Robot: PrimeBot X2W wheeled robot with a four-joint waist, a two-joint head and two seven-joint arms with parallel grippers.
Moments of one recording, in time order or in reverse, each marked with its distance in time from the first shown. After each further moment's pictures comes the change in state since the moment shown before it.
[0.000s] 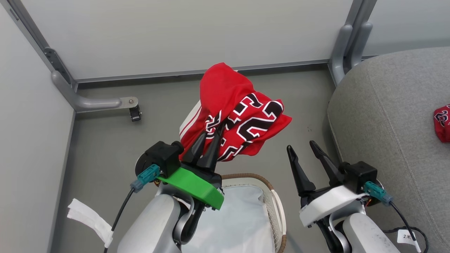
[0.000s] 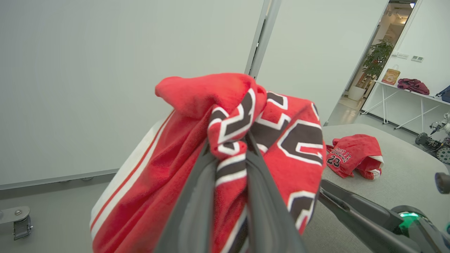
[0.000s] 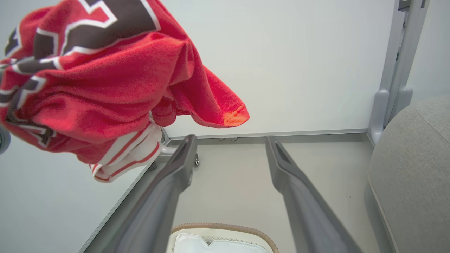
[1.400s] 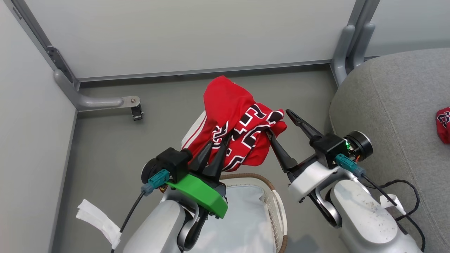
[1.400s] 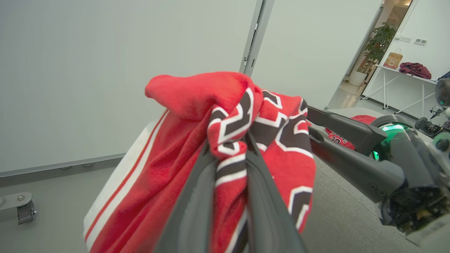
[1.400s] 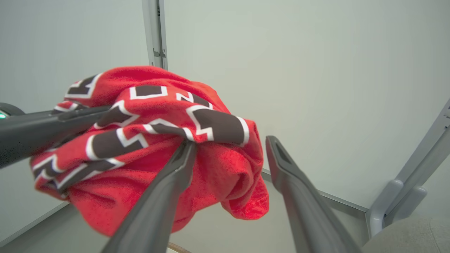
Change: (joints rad) left arm 0.000 0.000 -0.045 0.057 0.006 -0.005 0.000; right arm -0.216 -0.077 0.168 0.049 -0.167 0.000 0.000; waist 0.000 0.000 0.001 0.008
